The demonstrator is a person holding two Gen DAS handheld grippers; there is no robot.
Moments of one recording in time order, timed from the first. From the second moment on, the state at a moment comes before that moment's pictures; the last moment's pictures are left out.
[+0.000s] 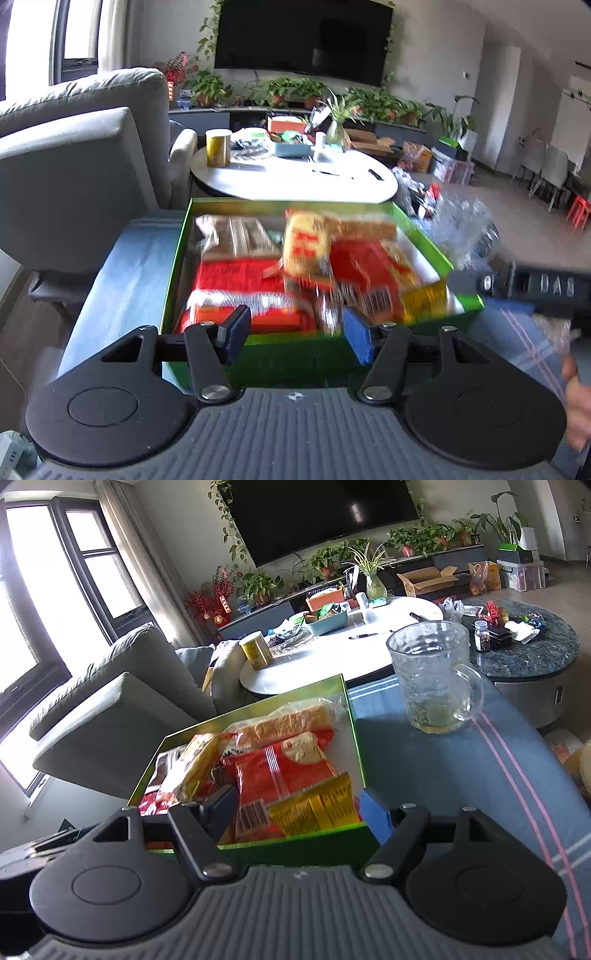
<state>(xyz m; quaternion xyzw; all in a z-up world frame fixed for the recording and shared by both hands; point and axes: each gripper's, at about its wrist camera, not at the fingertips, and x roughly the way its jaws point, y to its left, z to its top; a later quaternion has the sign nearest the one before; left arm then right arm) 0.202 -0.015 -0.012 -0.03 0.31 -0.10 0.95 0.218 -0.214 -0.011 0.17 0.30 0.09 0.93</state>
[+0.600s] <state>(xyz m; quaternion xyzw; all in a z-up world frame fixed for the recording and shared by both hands) 0.096 -0.039 -0.053 0.08 0.35 -0.28 0.89 0.161 -0.218 -0.012 0.13 0.32 0.11 0.93</state>
